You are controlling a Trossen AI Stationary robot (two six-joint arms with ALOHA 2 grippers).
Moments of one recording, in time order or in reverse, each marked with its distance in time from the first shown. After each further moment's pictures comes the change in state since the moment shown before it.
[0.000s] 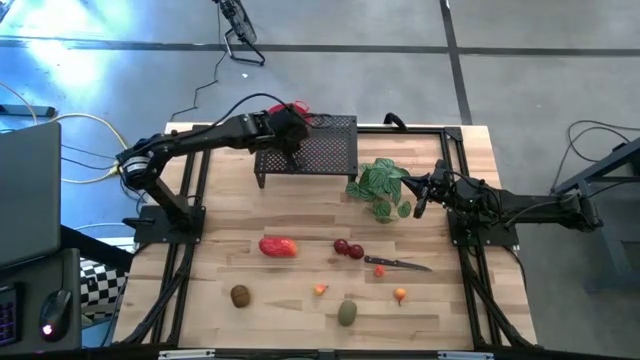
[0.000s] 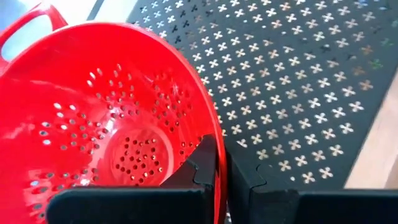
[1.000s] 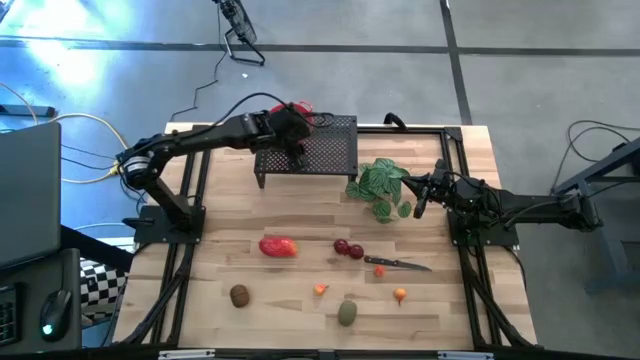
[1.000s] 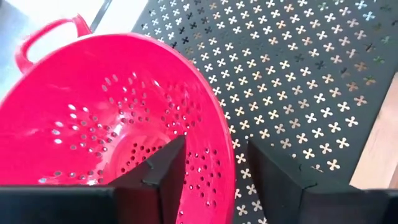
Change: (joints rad) left arm -0.001 -0.002 0.005 0.041 -0.010 0.020; right arm 0.000 0.000 0.000 0.000 0.000 -0.010
